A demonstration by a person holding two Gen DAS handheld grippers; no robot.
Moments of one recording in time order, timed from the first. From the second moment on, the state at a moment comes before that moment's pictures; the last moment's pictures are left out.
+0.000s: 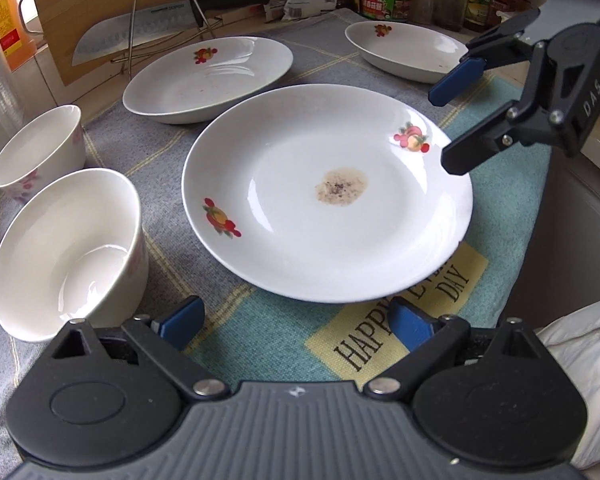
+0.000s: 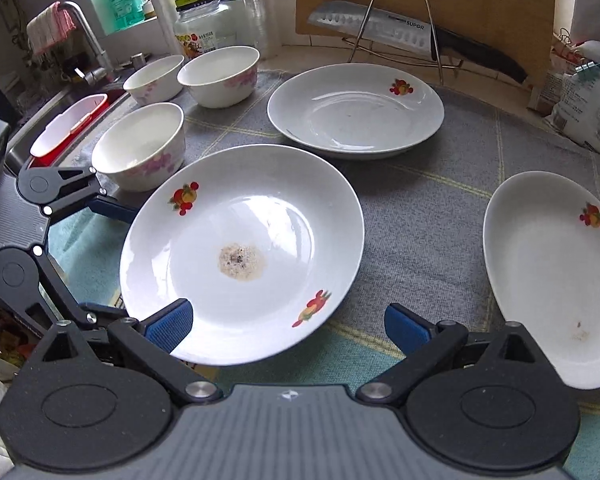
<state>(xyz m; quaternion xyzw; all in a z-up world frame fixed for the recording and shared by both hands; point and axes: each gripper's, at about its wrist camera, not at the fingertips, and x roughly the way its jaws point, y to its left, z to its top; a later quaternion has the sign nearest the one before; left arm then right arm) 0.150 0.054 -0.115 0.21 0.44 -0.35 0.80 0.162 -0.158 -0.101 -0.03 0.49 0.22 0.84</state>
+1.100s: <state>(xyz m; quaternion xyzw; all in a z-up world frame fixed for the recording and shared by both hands) 0.156 0.037 -0.112 0.24 0.42 -0.38 0.79 0.250 -0.158 -0.125 0.03 0.54 0.30 0.78</state>
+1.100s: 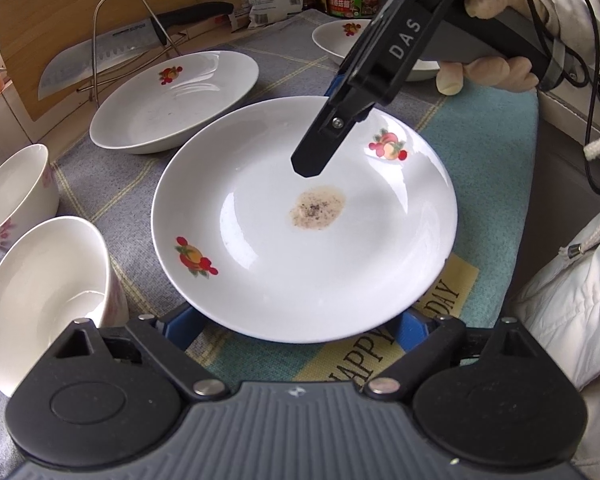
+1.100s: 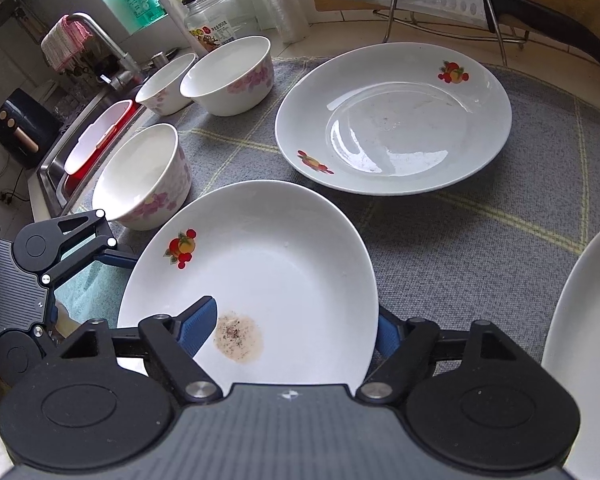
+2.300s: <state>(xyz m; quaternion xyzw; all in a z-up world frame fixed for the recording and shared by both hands) 0.151 0.034 -0.107 0.24 0.41 -0.38 0.79 0.240 -0.158 -0.115 -0.01 0.53 0.28 0.80</state>
